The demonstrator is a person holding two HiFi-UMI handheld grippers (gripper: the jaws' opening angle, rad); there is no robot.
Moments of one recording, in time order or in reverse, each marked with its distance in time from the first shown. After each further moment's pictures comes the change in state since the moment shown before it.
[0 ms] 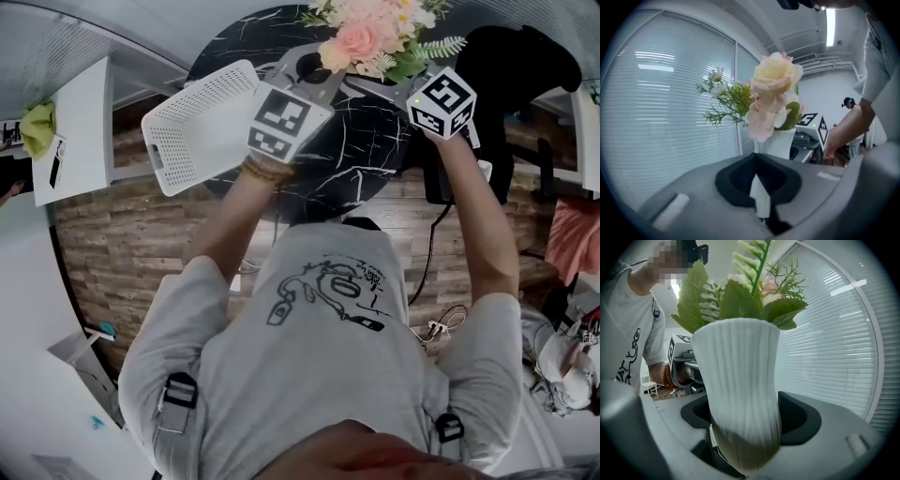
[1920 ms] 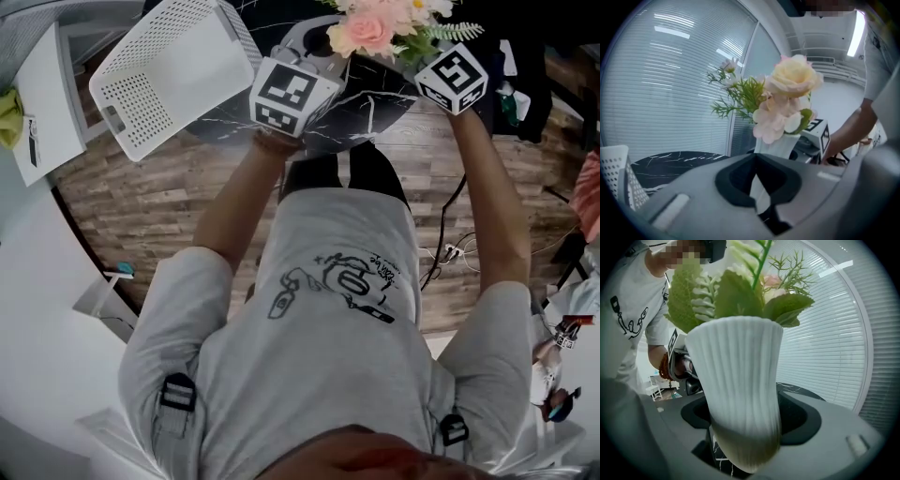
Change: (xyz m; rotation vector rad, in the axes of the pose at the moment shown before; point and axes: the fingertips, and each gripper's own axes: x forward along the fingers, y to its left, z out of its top) left arm 0.042 -0.073 -0.202 -0.268 0.154 -0.064; right arm -0.002 0.027 -0.216 0.130 0.095 0.006
